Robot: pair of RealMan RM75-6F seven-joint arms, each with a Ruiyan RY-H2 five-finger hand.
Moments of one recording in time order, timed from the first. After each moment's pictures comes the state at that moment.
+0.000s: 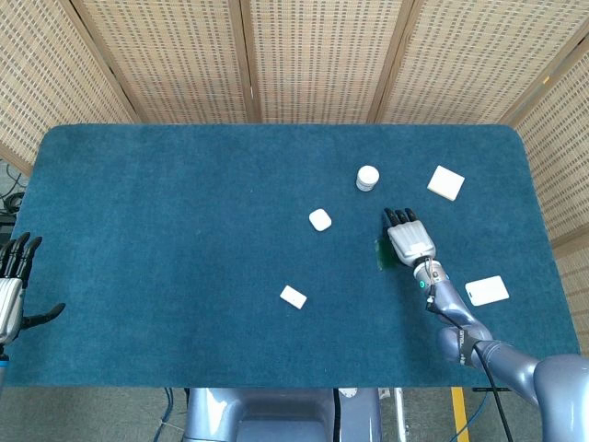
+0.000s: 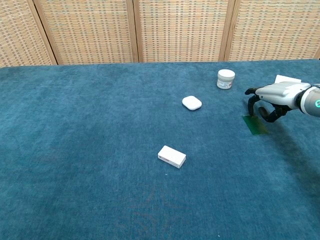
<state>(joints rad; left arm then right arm) -0.13 -1.15 -0.10 -1.60 1.39 1.44 0.10 0.80 -1.62 0.16 -0.97 -1.04 0.65 -0.34</state>
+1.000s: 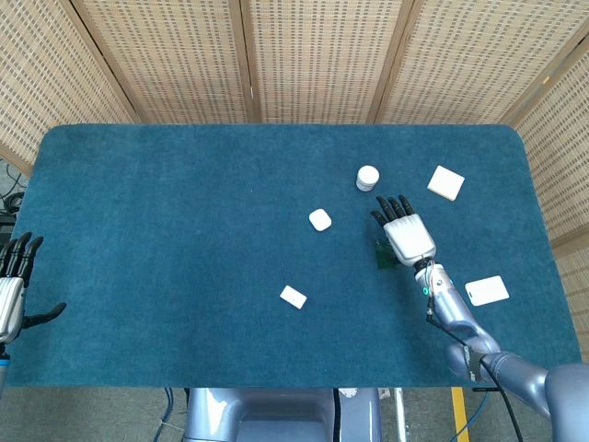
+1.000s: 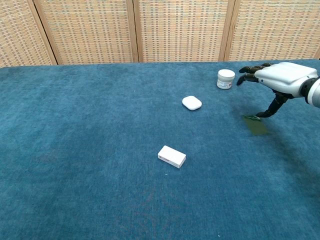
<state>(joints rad) -0.13 -1.15 -0.10 -1.60 1.38 1.43 0.11 0.74 -1.61 0.15 -1.00 -1.26 0.89 -0.23</state>
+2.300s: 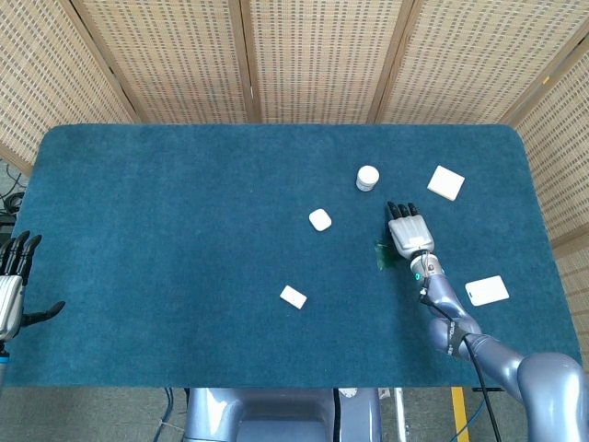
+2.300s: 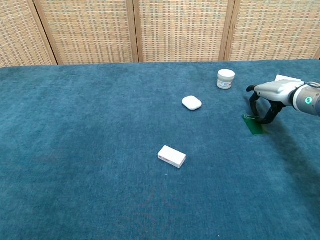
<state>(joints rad) -0.14 -1.15 -0.10 -1.60 1.36 1.42 0.11 0.82 -1.70 0.21 -0.85 -0.95 0.63 -0.39</state>
